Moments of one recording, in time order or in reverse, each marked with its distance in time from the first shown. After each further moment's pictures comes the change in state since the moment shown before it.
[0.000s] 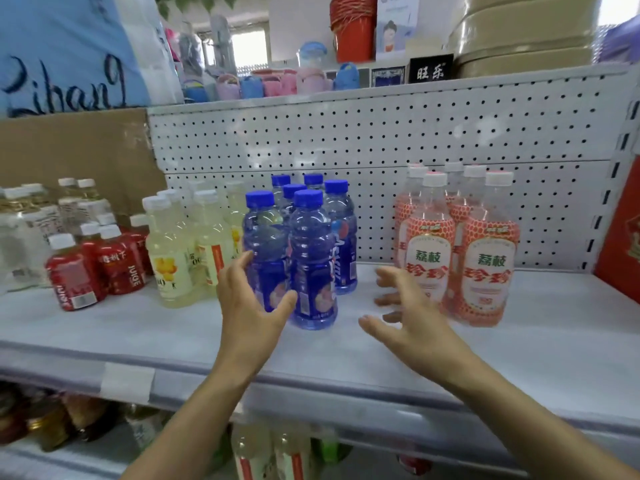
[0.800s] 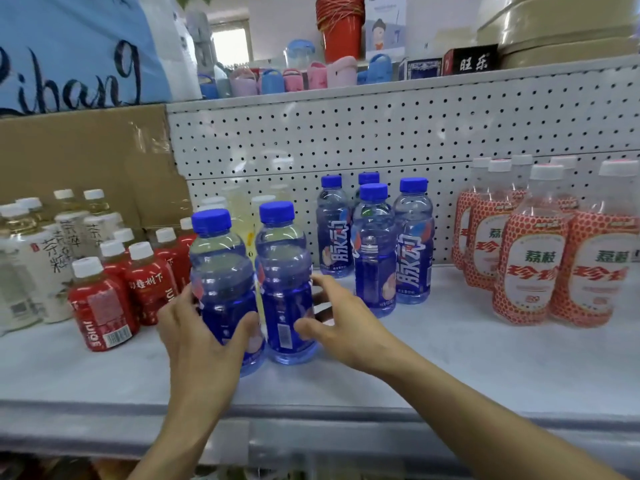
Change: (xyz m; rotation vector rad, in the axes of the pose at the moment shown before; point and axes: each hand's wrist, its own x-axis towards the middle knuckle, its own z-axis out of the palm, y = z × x) left_hand 0.055 -0.100 -0.125 0.060 0.082 -0.111; right_hand 0.086 -0.103 0.172 0.193 -0.184 0.090
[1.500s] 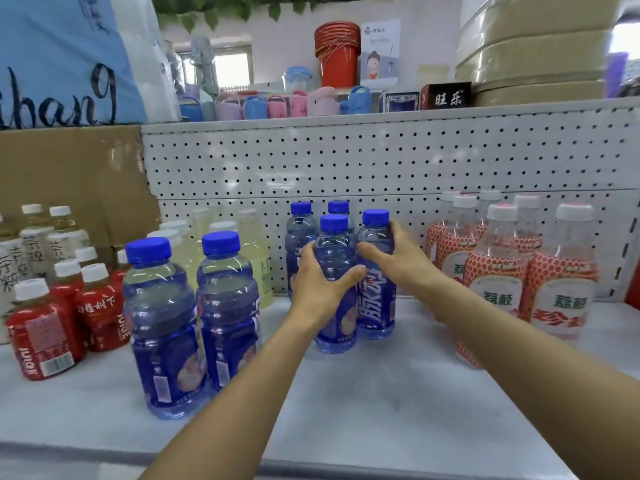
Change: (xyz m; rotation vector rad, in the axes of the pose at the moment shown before) left_hand 0.044 0.107 0.170 -0.309 -0.405 -0.042; right_hand 0.066 0.039 -0.166 -0.041 0.348 0.027
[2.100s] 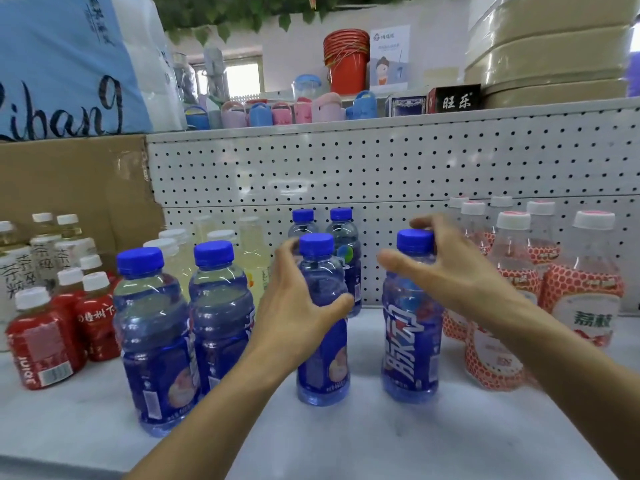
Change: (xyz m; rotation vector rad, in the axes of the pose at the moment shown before) left_hand -0.055 0.050 -0.035 0.287 0.035 0.128; right_hand -0.055 -0.041 -0.048 -0.283 0.022 -0.084
